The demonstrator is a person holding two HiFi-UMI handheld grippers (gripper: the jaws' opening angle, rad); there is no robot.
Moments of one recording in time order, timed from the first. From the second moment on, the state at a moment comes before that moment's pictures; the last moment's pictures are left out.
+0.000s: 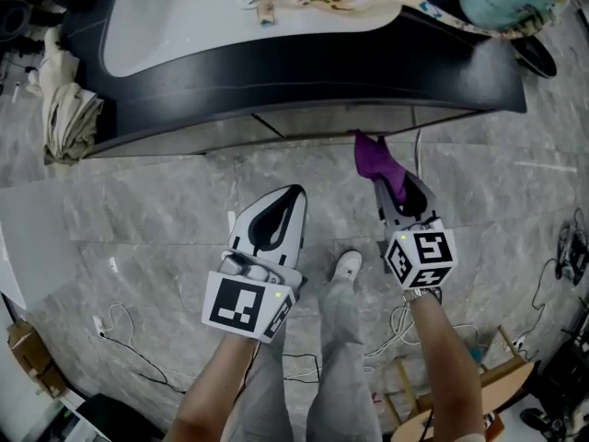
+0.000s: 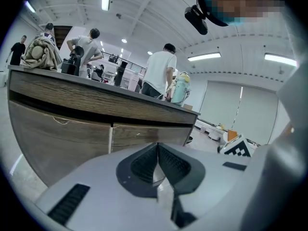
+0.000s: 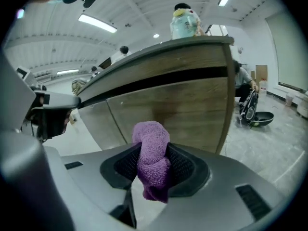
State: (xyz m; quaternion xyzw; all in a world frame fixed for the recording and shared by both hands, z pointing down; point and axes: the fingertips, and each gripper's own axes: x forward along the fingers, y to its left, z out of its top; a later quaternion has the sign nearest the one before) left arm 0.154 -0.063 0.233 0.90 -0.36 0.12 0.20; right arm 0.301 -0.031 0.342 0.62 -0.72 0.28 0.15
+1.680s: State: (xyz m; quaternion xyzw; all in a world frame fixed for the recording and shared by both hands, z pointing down) left arm 0.197 -0.060 0.276 0.89 -0.35 0.13 0.25; right arm 0.370 -0.099 0.395 0.66 -0.67 0.31 0.16
